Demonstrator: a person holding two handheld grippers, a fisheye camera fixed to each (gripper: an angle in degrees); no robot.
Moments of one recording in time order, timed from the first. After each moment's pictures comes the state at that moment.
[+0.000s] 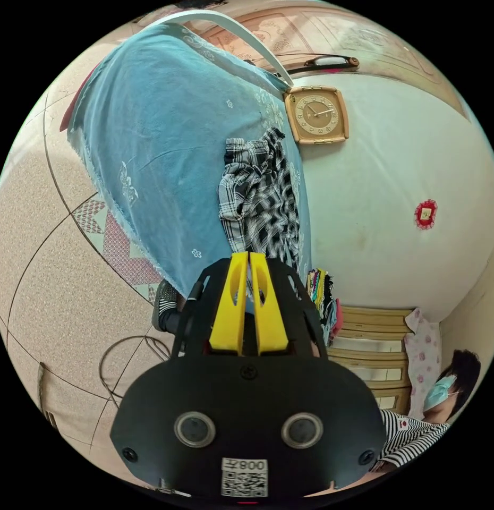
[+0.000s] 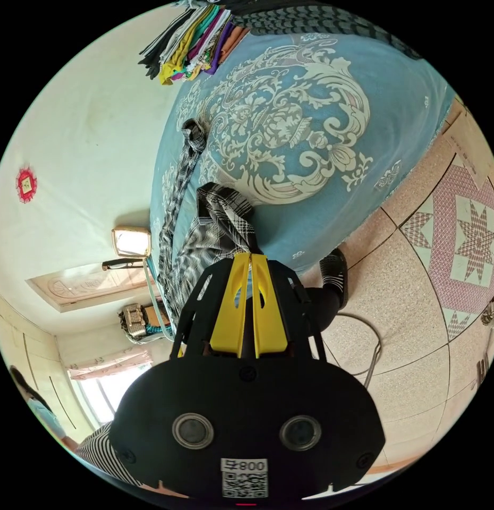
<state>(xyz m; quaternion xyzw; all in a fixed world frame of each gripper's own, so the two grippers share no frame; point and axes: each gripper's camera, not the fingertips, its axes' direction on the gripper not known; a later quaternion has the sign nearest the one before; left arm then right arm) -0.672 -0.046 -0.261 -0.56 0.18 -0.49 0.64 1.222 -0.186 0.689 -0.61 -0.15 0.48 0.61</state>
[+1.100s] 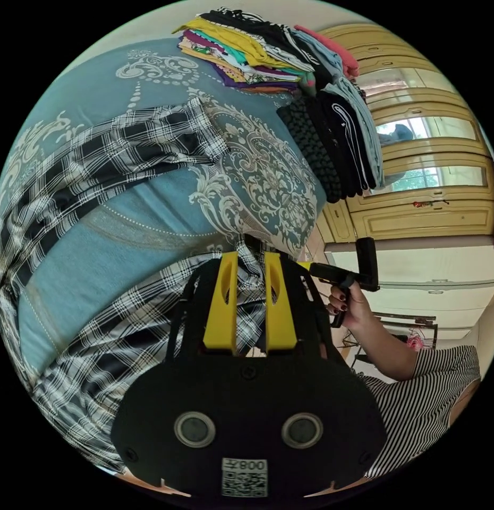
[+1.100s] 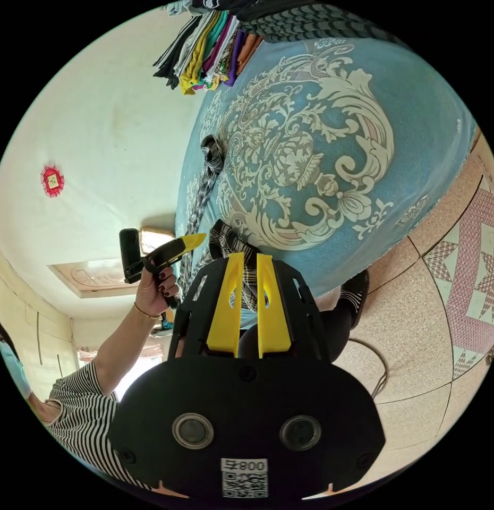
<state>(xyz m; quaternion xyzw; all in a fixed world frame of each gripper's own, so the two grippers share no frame) 0.150 0.453 -0.299 -0.70 0.55 0.12 0.44 1.320 -0.101 0.667 -0.56 -0.22 0.50 0.63</state>
